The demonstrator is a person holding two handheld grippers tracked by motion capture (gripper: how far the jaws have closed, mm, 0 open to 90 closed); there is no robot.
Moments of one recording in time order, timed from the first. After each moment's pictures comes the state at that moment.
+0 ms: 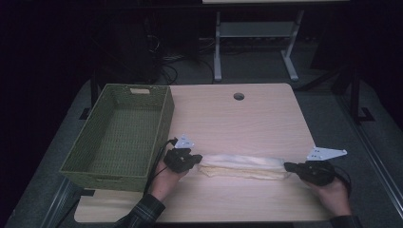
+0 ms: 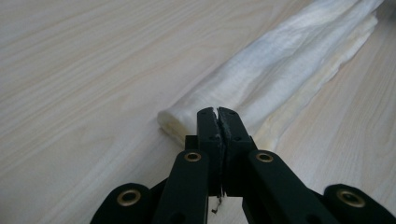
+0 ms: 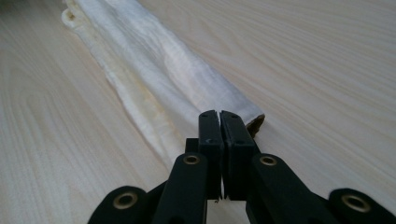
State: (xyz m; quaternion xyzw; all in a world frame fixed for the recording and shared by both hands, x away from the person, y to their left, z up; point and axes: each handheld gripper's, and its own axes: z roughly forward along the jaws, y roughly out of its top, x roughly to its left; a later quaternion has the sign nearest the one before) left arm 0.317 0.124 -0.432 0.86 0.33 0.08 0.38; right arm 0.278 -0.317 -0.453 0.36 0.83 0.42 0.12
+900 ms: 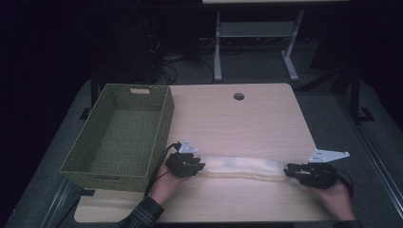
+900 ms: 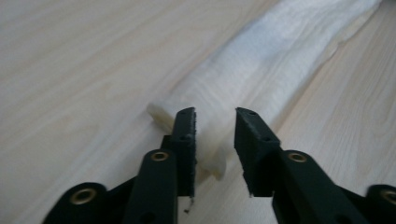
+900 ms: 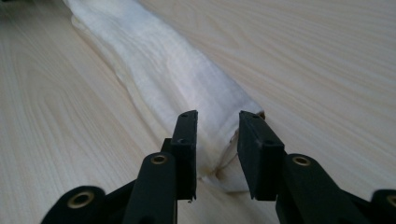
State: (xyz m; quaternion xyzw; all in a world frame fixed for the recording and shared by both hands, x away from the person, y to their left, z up) left arm 0.309 0.117 -0.431 0.87 0.32 0.09 0.36; right arm 0.271 -0.319 -0.451 0.37 0.82 0.42 0.10
